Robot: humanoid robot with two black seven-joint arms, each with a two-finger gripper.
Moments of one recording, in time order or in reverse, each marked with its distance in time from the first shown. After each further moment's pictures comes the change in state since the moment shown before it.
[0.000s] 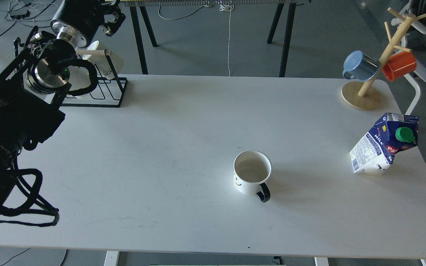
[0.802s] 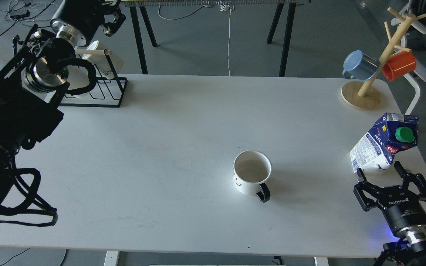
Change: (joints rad) left arm -0.007 0.012 0.013 0.000 0.011 0.001 0.013; right arm -0.053 0.338 -0.232 0.071 -0.119 0.000 0.005
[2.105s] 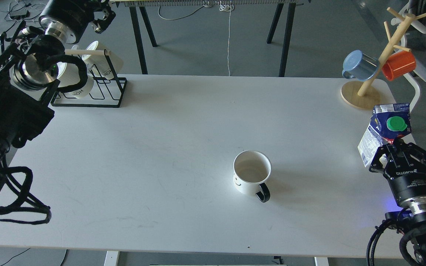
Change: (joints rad) left arm -0.004 0.031 0.000 0.000 0.002 0.005 0.001; right arm 0.102 0.011 0.050 0.055 0.005 0.000 0.006
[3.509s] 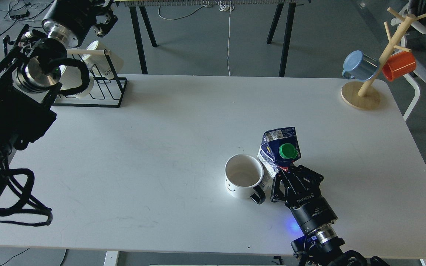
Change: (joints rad) left arm 0.010 -0.012 0.002 0.002 0.005 0.003 0.003; right arm -0.032 0.246 -0.355 0.104 -0.062 0.000 -0.024
